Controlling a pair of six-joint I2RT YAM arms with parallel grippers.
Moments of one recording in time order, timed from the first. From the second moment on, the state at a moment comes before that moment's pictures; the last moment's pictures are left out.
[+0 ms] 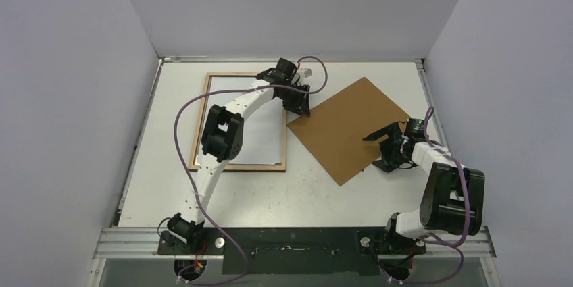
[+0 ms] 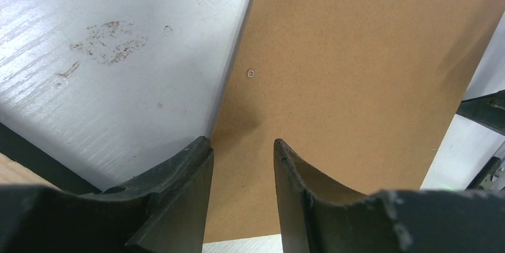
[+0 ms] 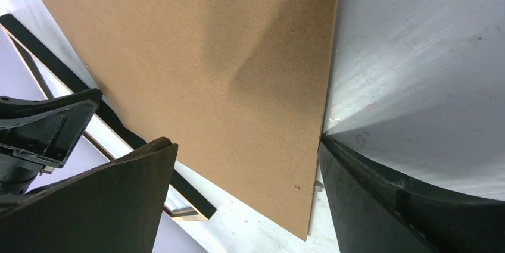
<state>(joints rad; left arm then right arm) -0.53 2.56 2.27 -0.71 0.48 -0.25 -0.21 1.42 0.65 -0.29 -0.39 0.95</state>
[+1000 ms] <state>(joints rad) -0.57 2.57 2.38 -0.84 0.25 -0.21 -0.20 1.39 0.67 -0.46 -0.35 0.86</state>
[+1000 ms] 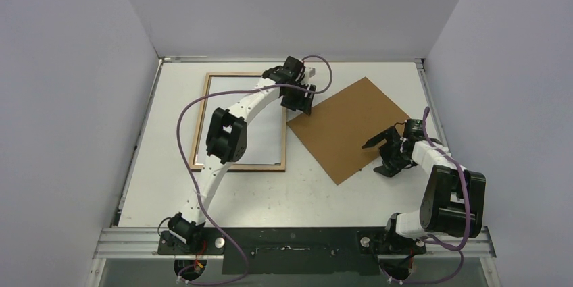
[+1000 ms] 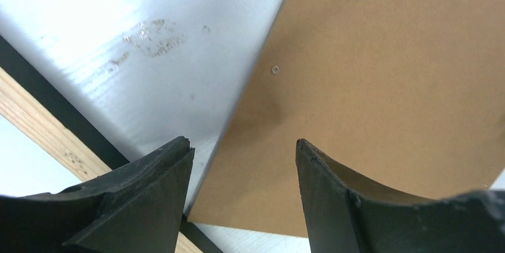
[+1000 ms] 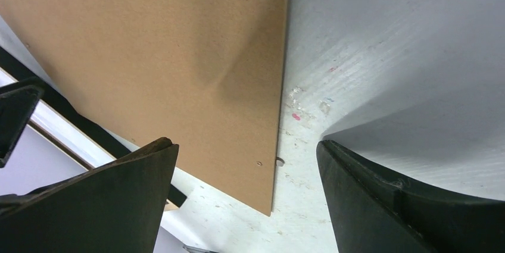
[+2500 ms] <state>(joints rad) -0.56 2.62 2.46 -0.98 0.36 -0.24 -0.19 1.30 0.57 -0.27 -0.39 0.98</state>
